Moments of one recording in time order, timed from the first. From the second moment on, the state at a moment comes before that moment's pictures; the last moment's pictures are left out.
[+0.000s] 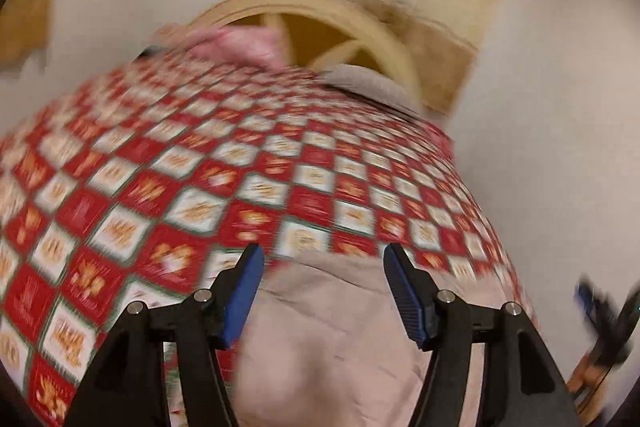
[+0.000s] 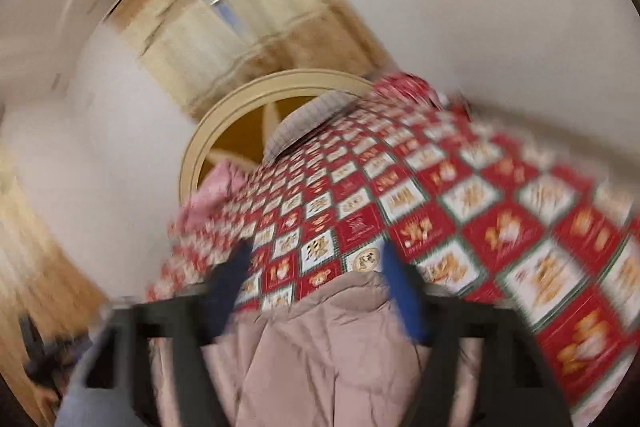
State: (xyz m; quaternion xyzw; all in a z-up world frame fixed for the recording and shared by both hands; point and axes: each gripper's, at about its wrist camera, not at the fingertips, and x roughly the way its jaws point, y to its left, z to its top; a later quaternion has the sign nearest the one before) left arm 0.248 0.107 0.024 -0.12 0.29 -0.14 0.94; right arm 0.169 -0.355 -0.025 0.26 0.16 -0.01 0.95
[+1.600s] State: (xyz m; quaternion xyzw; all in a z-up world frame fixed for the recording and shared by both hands) left arm 0.326 -0.056 -0.140 0.03 0.38 -0.16 0.91; right arm 0.268 -0.329 -0.161 0.20 0.35 -0.04 0.91
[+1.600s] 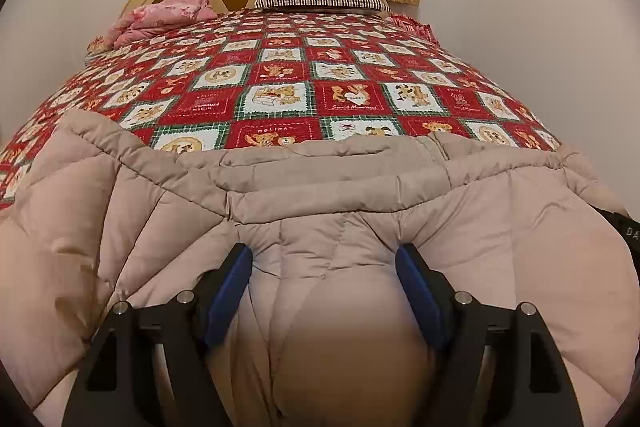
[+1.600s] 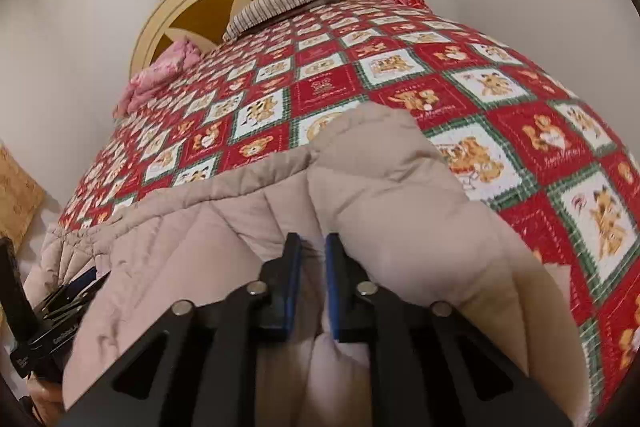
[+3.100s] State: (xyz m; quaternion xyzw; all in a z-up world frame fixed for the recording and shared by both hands) left arm 0.150 0.153 -0.076 -0.15 0.29 -0.07 0.94; right arm 0.232 -0.188 -0.169 0.12 0.35 0.02 0.93
